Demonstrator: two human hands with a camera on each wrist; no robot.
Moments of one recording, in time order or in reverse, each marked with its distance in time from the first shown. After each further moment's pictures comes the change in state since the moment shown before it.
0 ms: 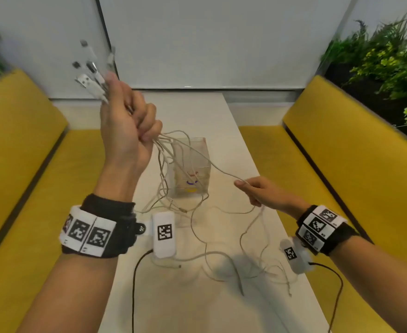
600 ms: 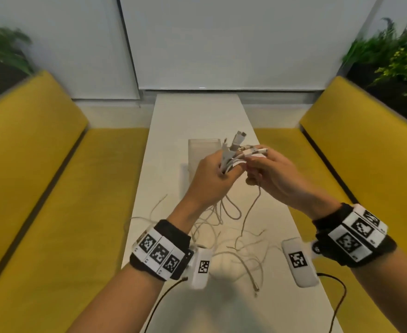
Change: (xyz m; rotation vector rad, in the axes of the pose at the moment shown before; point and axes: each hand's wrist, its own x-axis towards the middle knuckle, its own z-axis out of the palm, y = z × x) left_hand -0.052 -0.093 0.009 0.796 -0.333 -0.035; right_hand 0.010 -0.060 0.003 0.671 0.125 -0.126
